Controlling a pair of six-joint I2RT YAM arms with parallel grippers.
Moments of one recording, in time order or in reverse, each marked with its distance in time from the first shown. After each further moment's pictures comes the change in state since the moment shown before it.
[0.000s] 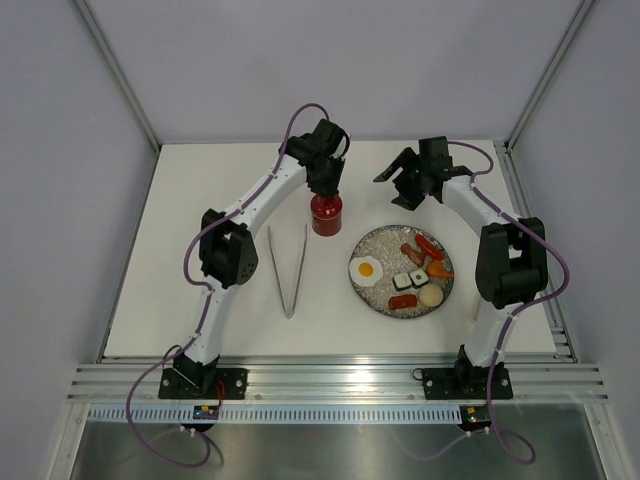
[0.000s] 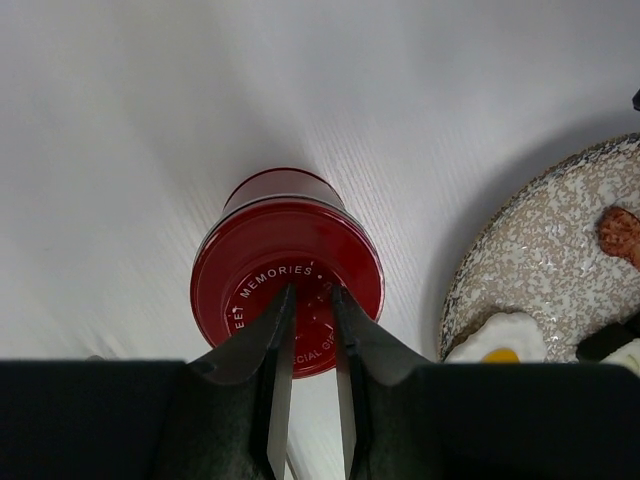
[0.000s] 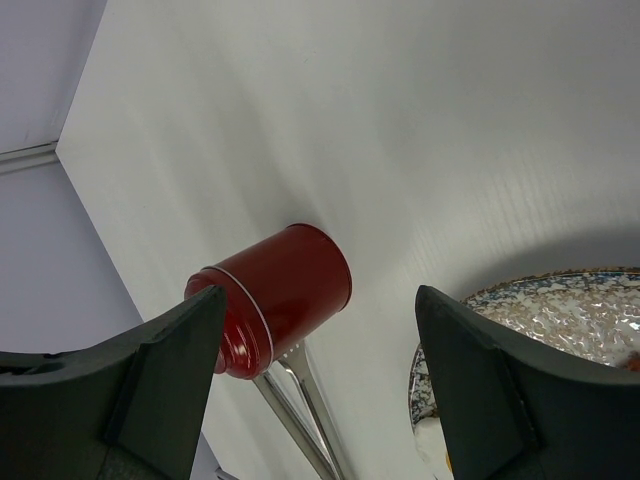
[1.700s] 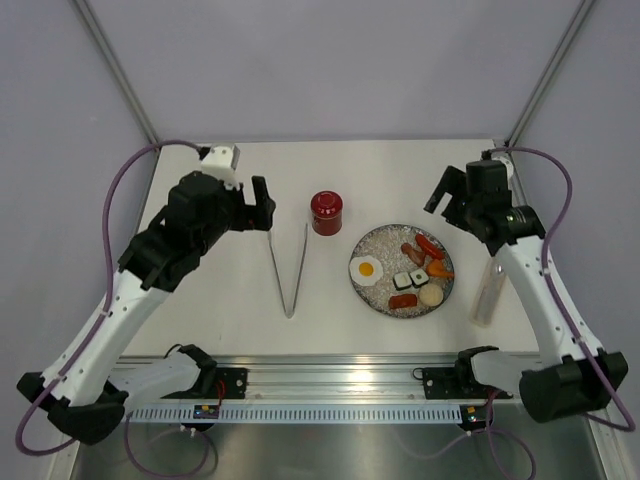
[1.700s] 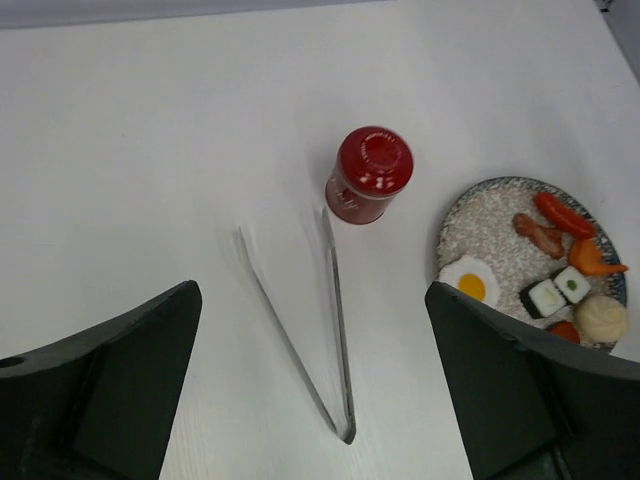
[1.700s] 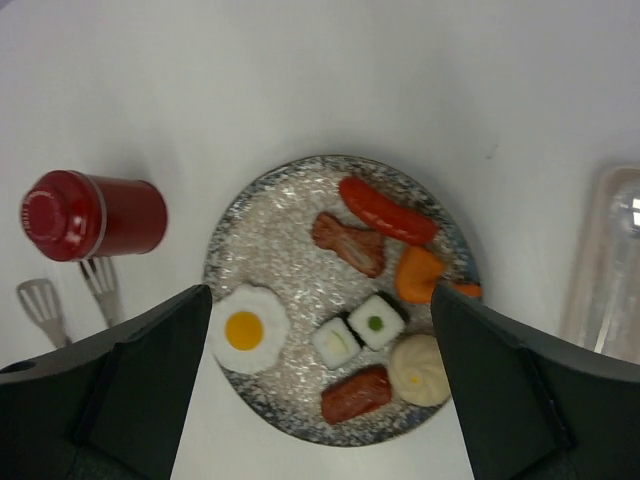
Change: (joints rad) left arm -0.018 -1.217 -0.899 0.275 -0.237 -0.039; right arm -0.001 -0.641 -0.192 -0.364 0.359 -0.354
